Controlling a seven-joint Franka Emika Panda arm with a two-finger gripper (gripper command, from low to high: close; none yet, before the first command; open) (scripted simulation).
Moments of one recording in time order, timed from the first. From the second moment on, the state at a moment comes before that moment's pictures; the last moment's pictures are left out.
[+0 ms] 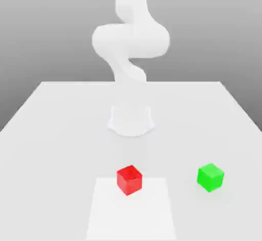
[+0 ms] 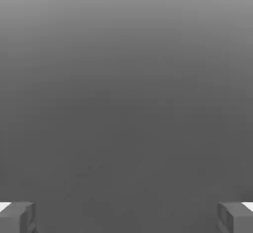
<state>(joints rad) 0.01 -0.74 -0.01 -2.36 -0.01 2.35 0.75</state>
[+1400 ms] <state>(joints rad) 0.10 -0.10 -0.02 -2.90 -0.01 2.80 0.20</state>
